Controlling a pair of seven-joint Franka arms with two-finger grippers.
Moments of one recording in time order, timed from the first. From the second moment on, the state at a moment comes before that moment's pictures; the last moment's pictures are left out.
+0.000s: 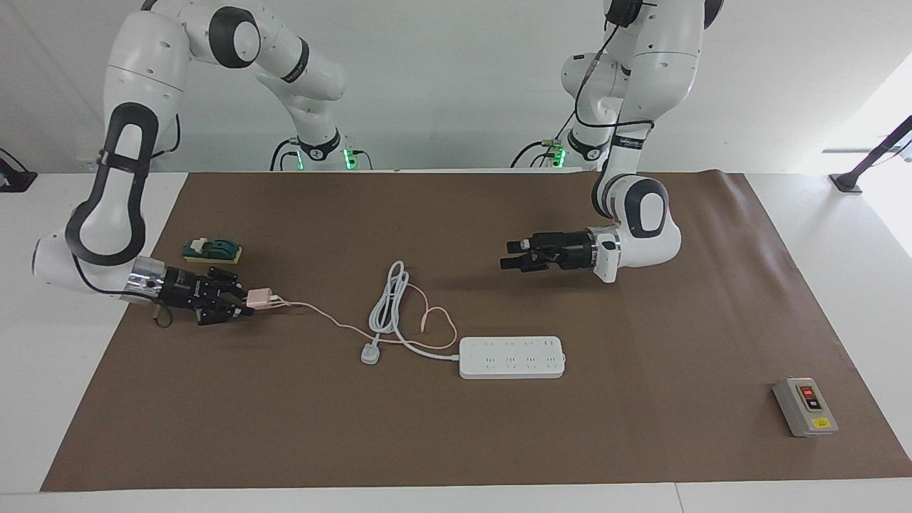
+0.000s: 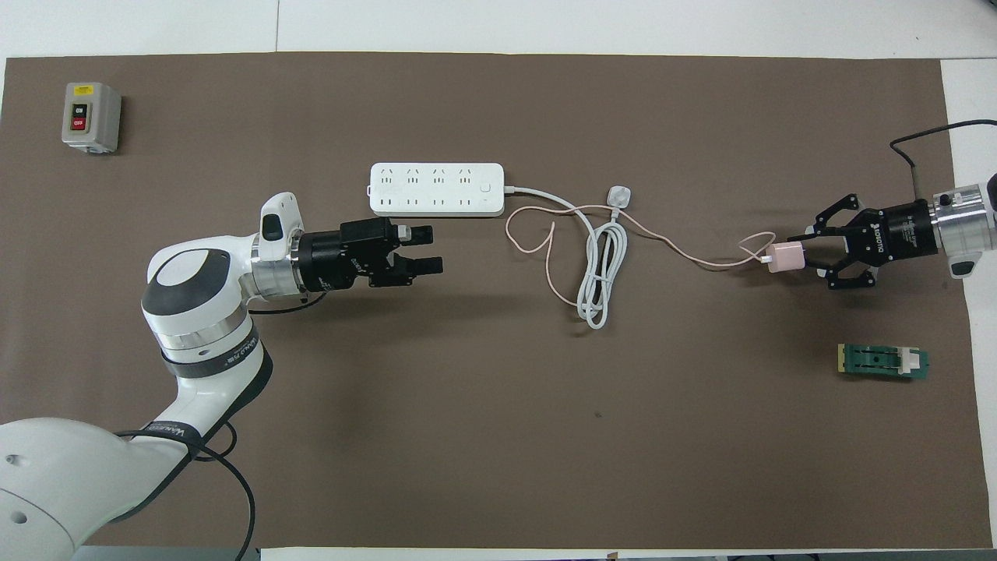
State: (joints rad) left arm -0.18 0.30 -0.06 -2.11 -1.76 1.74 0.63; right arm -0.36 0.52 -0.03 -1.70 0.74 1.68 0.62
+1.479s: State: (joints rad) left arm -0.19 0.41 -0.04 -2.00 -1.78 1.74 0.83; right arm 0.15 0.33 -0.02 -1.67 0.75 1.92 1.32
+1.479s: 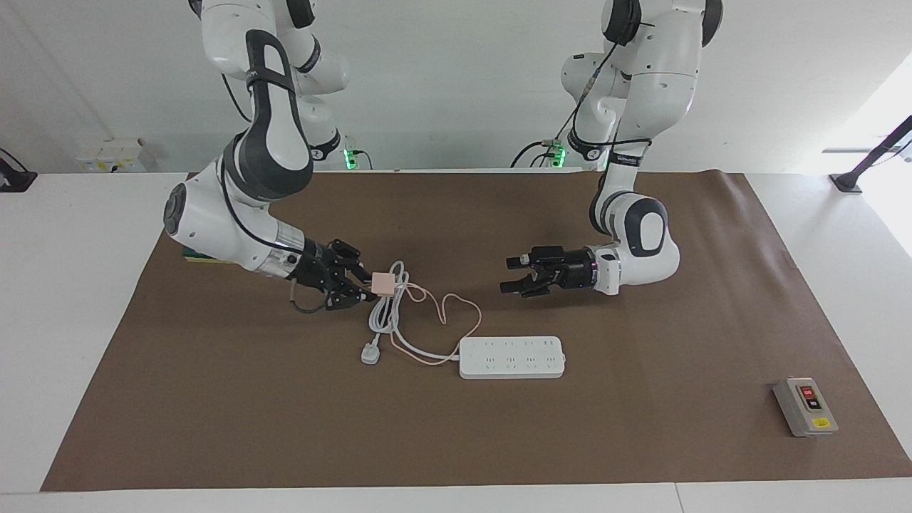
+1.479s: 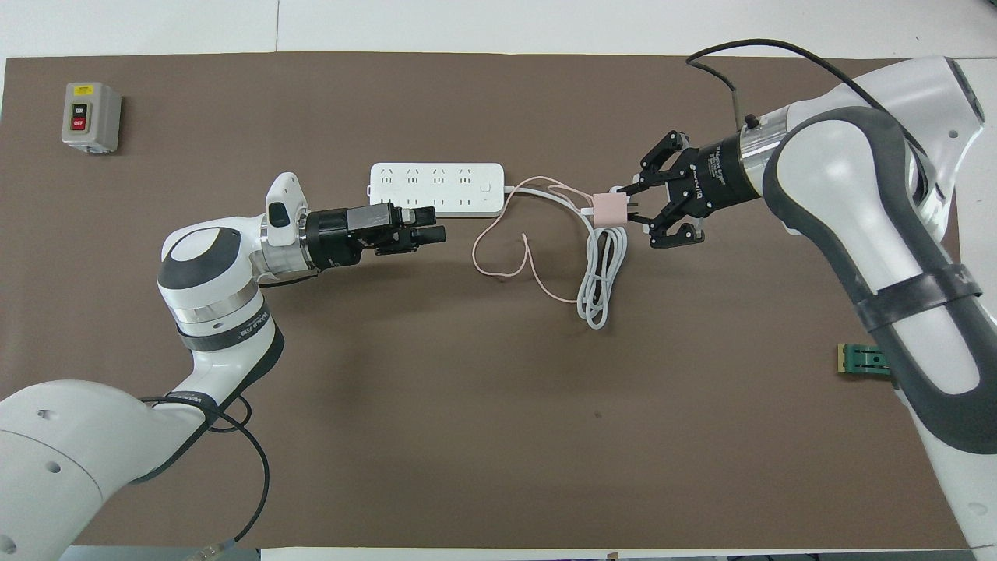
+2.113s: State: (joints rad) left arm -0.19 0.40 -0.02 -2.01 -1.78 1.76 0.85; right arm 0.32 0.31 -0.02 -1.67 0.75 2.08 1.58
